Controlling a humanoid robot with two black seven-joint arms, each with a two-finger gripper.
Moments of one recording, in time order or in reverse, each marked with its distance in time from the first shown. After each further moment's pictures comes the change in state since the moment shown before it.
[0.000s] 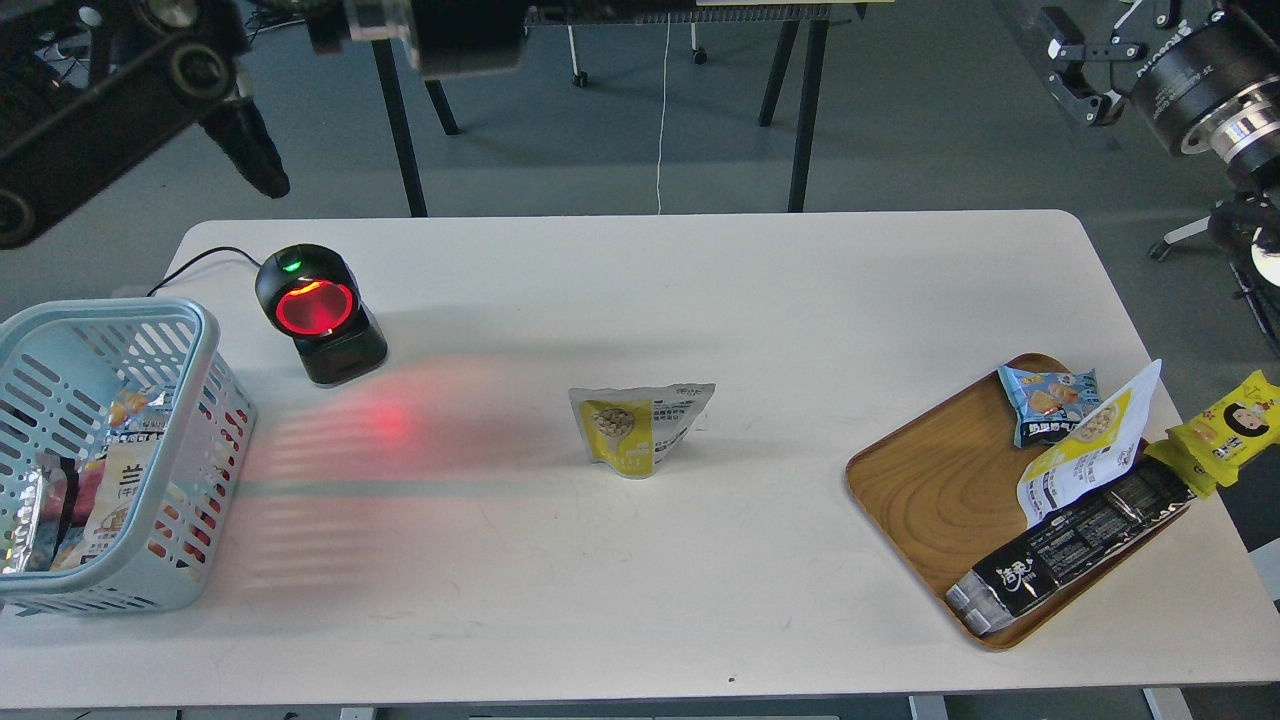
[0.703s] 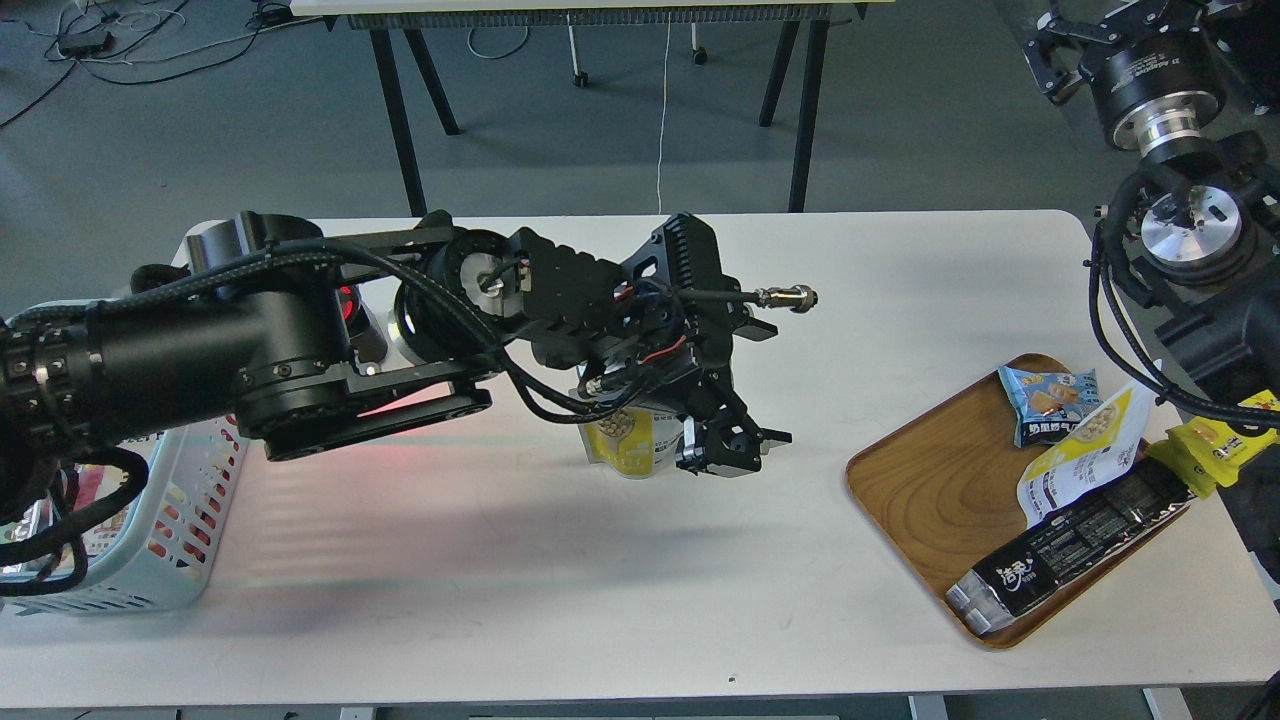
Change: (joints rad) left arm 0.121 -0.284 0.243 0.012 0.790 0.000 0.002; right arm -0.089 0.384 0.355 -0.506 0.052 0.168 -0.123
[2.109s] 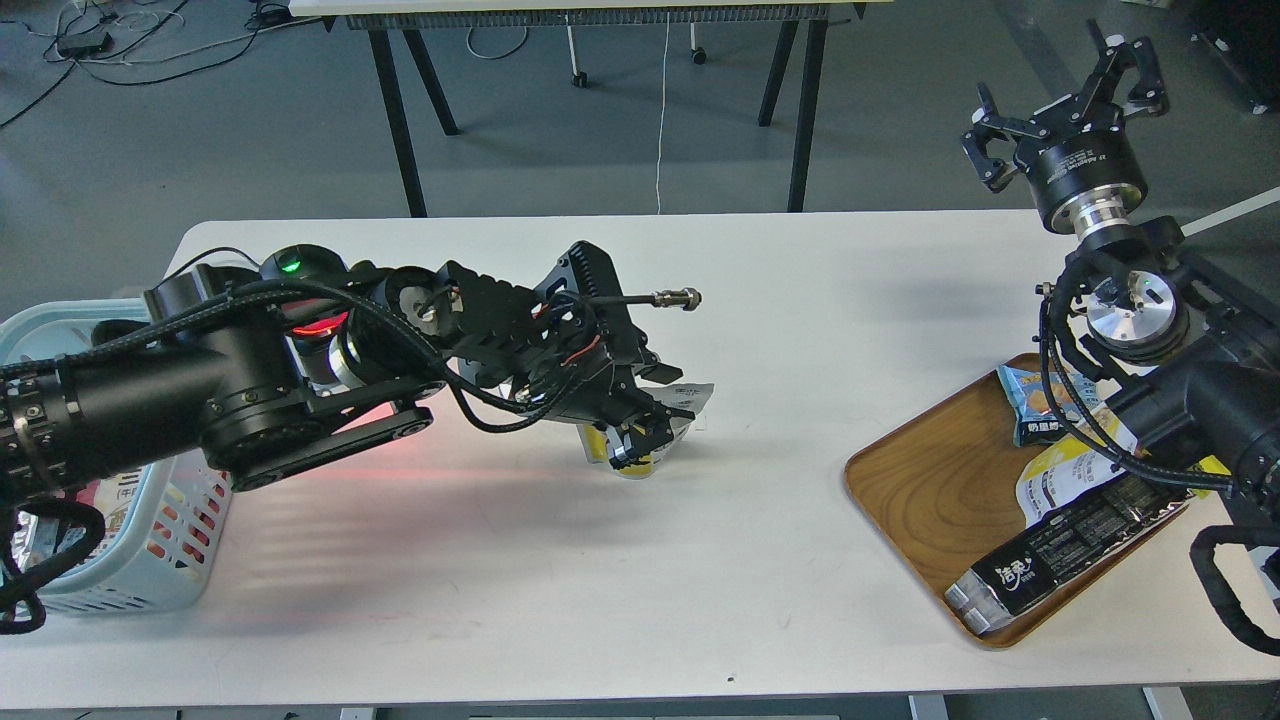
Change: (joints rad) left arm 0.138 0.093 0.003 0.083 0.000 0.000 -0.005; right arm -0.082 0.062 0.010 0.009 -0.001 0.022 0.004
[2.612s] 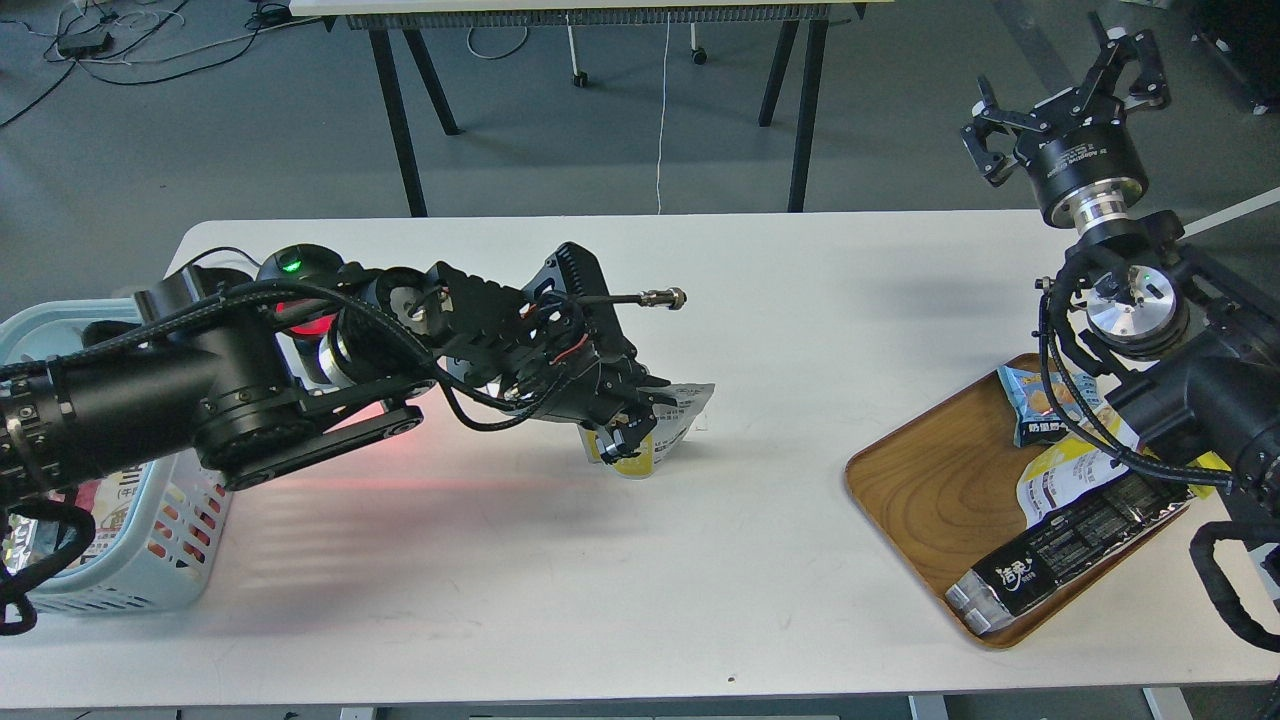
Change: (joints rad) left arm 0.003 0.016 0.007 0.016 0.000 0.000 -0.007; right arm 0.008 0.000 0.002 0.001 0.000 0.000 0.002
